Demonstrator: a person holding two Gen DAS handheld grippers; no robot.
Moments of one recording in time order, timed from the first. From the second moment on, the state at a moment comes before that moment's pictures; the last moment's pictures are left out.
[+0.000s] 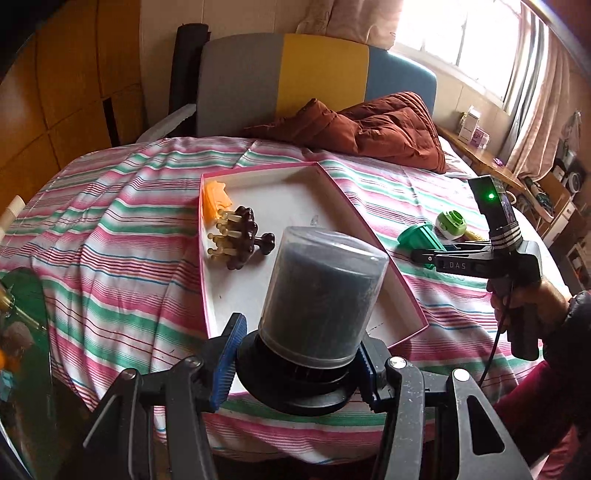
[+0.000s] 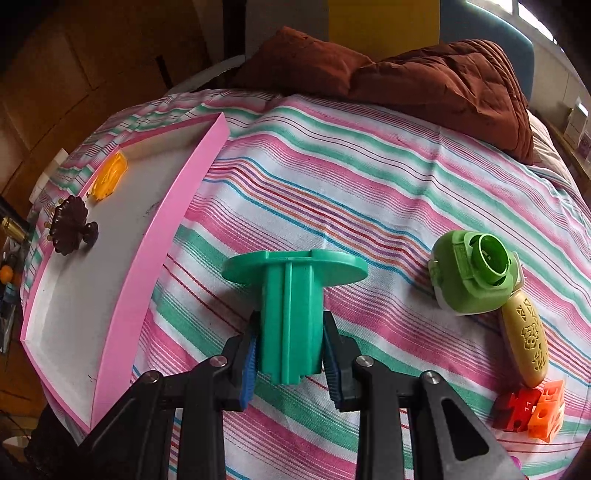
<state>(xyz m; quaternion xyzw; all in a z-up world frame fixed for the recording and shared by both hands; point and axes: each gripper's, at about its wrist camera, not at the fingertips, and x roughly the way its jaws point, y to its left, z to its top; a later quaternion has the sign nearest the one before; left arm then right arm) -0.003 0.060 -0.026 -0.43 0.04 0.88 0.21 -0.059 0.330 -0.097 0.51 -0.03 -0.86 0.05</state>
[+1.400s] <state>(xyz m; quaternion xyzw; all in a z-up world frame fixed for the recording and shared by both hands) -0.187 0.105 -0.040 -0.49 -0.01 0.85 0.20 -0.056 0.332 -0.096 0.51 -0.03 -0.86 0.05</state>
